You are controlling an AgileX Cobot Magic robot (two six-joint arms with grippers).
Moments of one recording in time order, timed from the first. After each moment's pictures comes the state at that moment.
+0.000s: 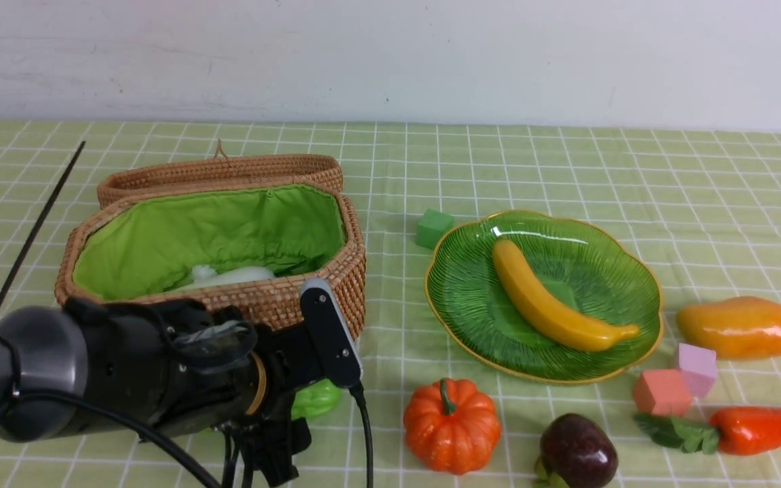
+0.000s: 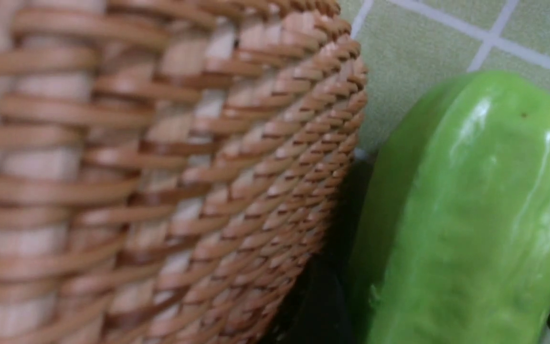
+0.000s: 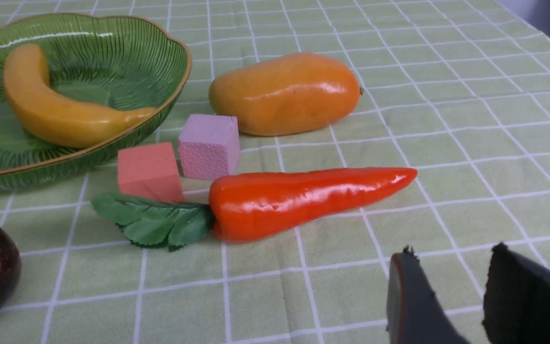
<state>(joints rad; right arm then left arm) -0.13 -0.01 0.02 -0.10 0.38 0.11 -0.57 1.70 -0.80 0.66 0.22 -0.05</state>
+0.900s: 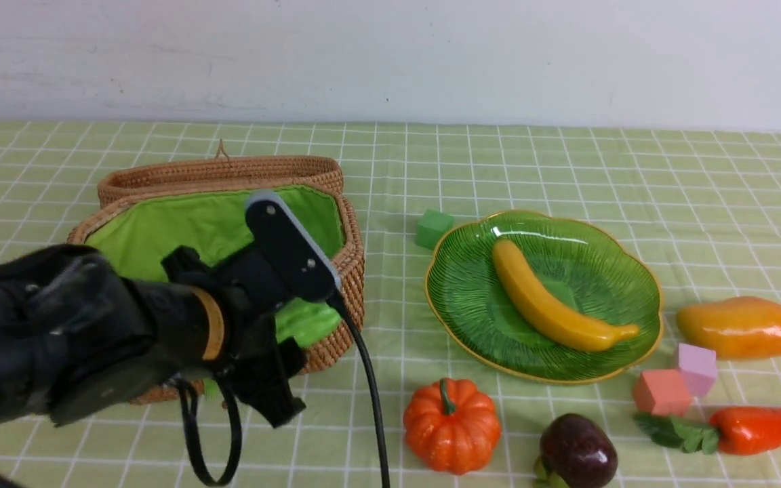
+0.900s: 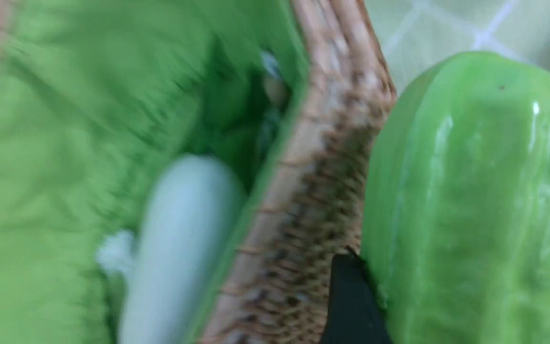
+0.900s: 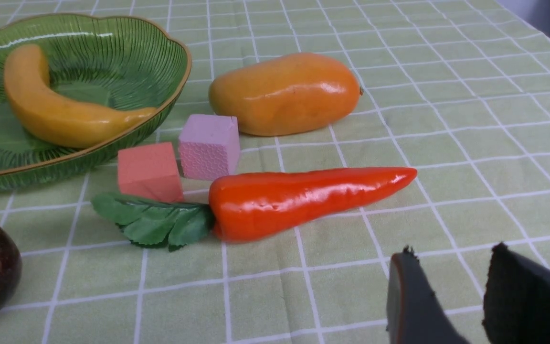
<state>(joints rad) -0.13 -0.01 0.02 -0.10 0.38 0.11 -0.57 1.39 -0.80 0.47 0.24 -0.05</state>
